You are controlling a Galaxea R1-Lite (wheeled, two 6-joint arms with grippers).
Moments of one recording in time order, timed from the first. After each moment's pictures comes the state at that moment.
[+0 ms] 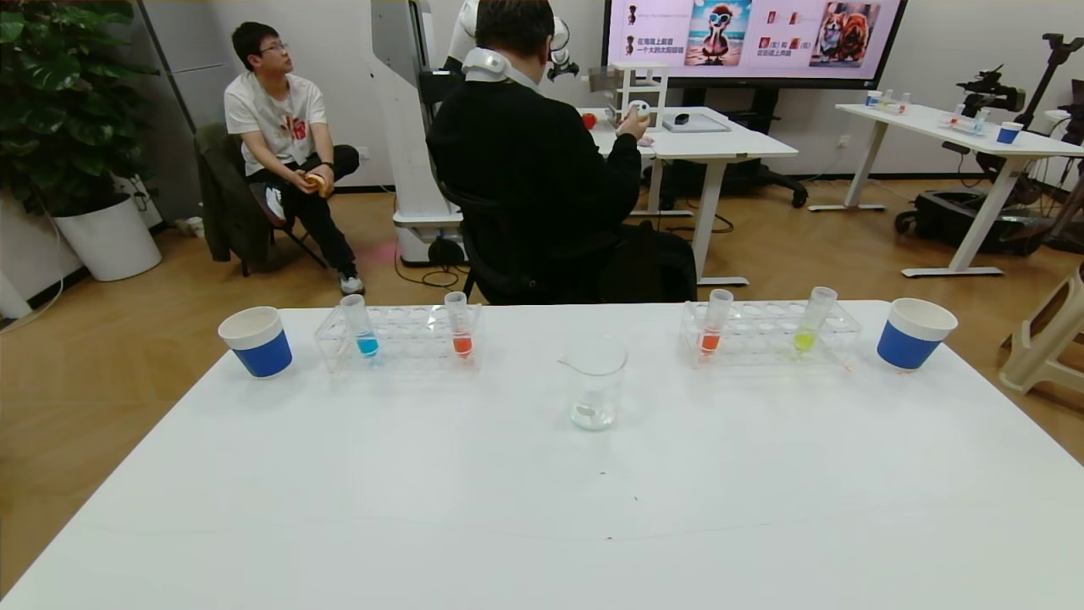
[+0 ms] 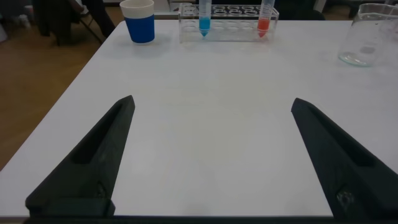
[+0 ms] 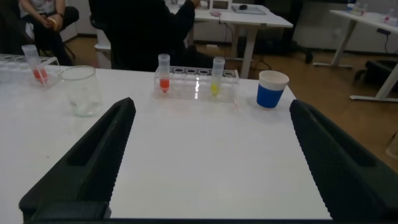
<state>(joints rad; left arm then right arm) 0.00 0.00 0.00 0.00 0.00 -0.01 0.03 0.31 -0.31 -0.14 0.03 -0.02</state>
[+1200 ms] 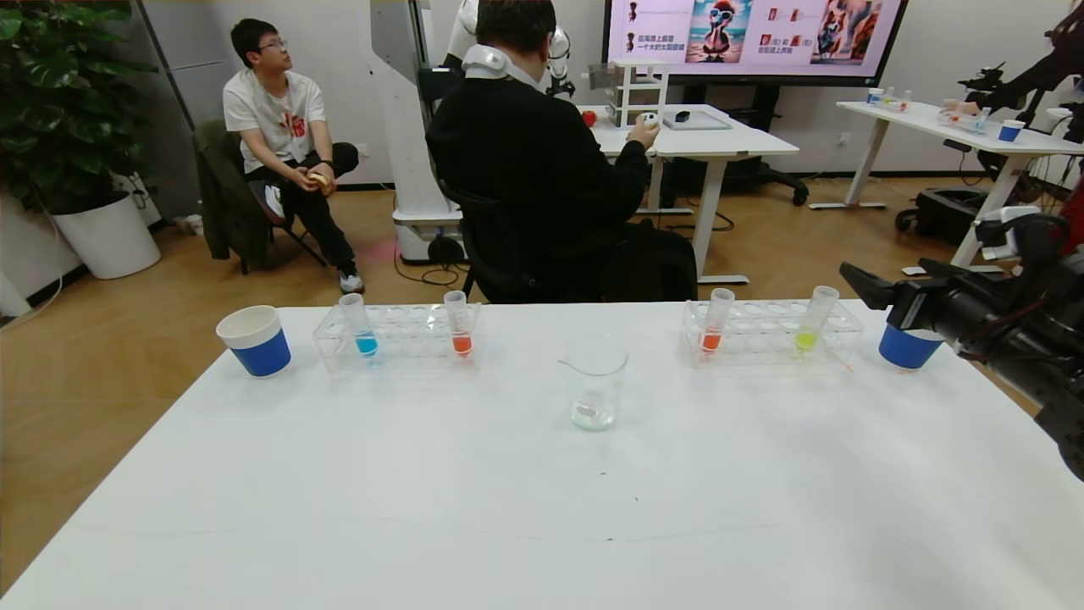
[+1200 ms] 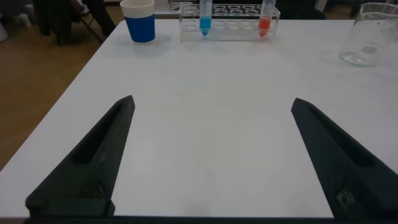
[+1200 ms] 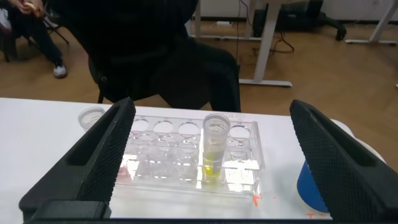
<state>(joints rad) 0.00 0.00 0.00 0.00 0.00 -0.01 -0.13 1.88 -0.70 -1.22 0.20 0.04</state>
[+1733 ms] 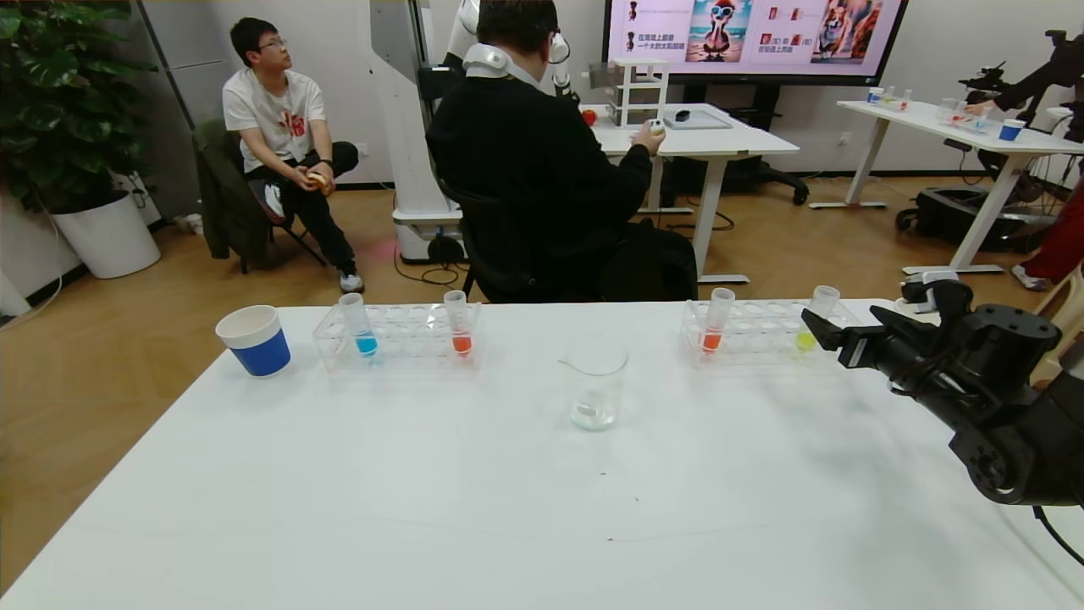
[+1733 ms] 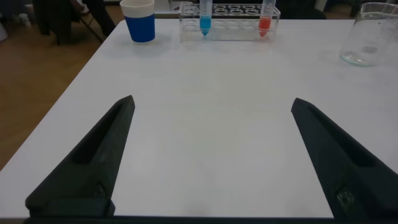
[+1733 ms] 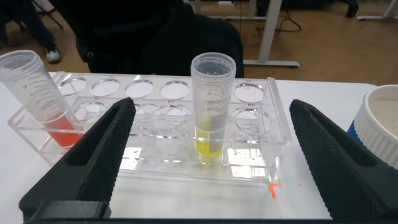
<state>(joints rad) 0.00 0.00 0.00 0.00 0.00 0.00 -0.14 2.20 -0.74 -1.44 0.21 0.05</state>
